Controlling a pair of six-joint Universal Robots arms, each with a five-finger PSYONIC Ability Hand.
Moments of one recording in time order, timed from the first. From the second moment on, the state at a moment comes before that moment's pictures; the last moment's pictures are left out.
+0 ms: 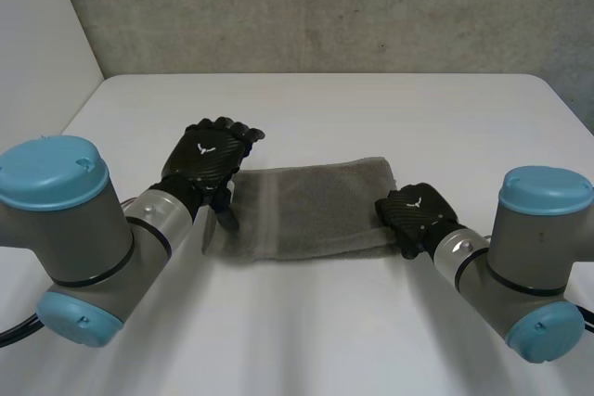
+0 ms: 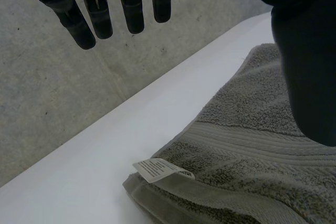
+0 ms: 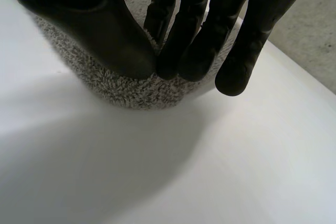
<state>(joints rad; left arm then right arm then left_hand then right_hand) 4.25 -1.95 -1.65 3.46 -1.43 3.40 1.96 -1.00 1.63 -0.24 1.34 2.68 0.27 0.26 0.25 0.26 0.25 1.27 1.34 1.34 1.35 1.17</state>
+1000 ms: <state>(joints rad) 4.31 -1.82 -1.65 3.49 -1.56 3.28 2.38 -0.86 1.24 -0.01 1.24 2.62 0.27 0.26 0.25 0.26 0.25 1.31 1.34 1.35 1.35 1.17</state>
